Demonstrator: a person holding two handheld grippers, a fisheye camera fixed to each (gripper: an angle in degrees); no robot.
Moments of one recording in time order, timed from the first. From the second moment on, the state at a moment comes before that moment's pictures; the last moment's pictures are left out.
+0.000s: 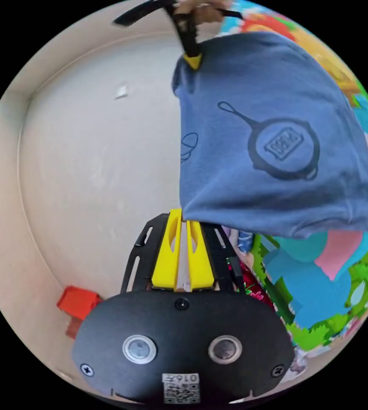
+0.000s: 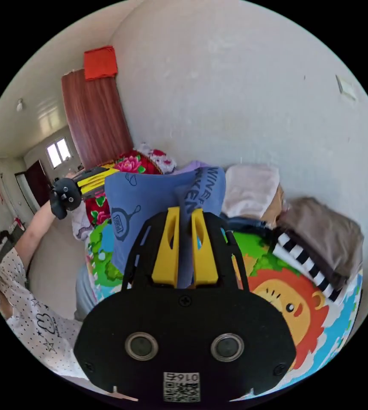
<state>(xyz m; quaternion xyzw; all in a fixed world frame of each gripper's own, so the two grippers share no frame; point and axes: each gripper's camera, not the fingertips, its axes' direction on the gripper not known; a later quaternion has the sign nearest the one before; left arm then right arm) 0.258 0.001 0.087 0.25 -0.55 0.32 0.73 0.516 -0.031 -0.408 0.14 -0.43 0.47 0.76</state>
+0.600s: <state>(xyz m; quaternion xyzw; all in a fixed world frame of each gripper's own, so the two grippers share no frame) 0.094 0.137 0.155 0.33 -0.07 0.24 0.91 0.321 0.020 -0.628 0.11 -0.40 0.34 0.85</state>
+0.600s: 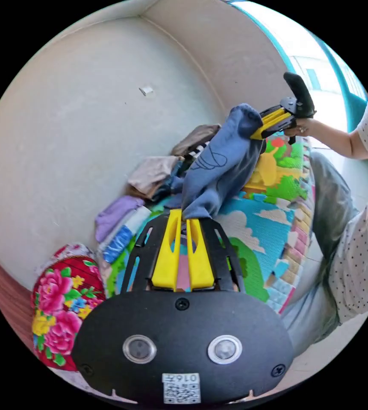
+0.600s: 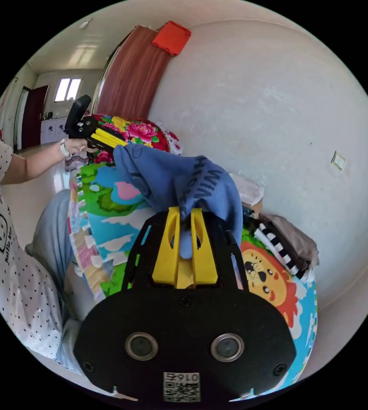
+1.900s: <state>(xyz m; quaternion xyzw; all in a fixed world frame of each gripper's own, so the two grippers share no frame) -0.097 -0.067 0.215 0.21 0.07 -0.13 0.97 0.326 0.075 -0.530 -0.26 -0.24 0.49 0.80</state>
